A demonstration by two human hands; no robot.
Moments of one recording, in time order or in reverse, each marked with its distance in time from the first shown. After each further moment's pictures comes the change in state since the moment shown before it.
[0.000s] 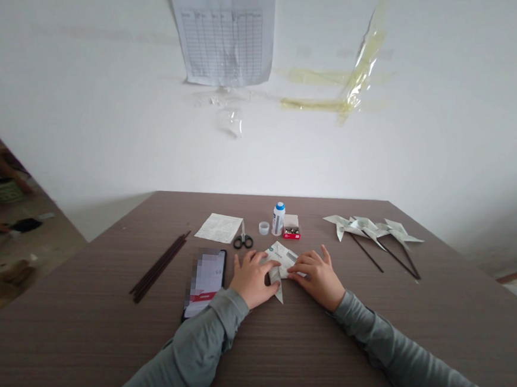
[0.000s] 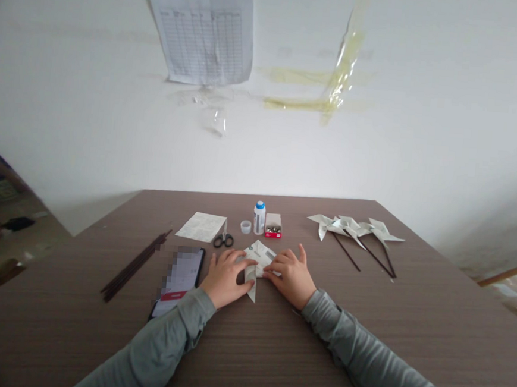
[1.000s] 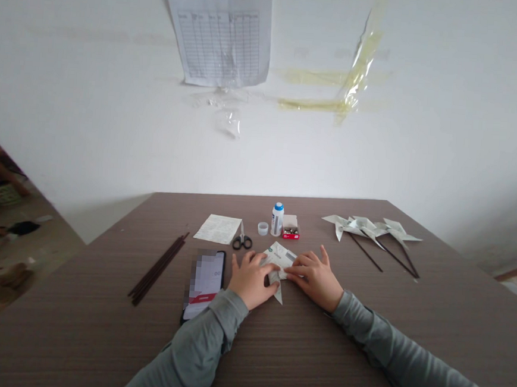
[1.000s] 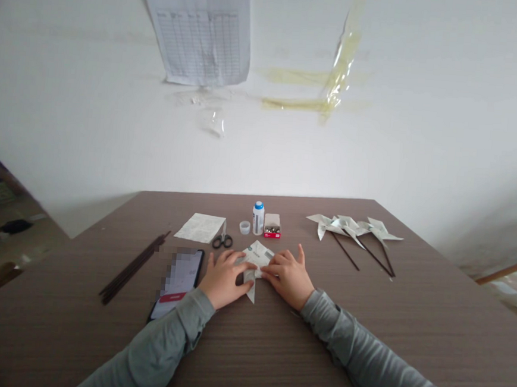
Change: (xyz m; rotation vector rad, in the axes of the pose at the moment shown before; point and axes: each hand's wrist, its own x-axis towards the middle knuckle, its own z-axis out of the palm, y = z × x) left_hand 0.002 0.000 0.000 0.036 0.000 0.020; right_hand -0.001 0.003 0.003 -0.024 -0.008 -0.029
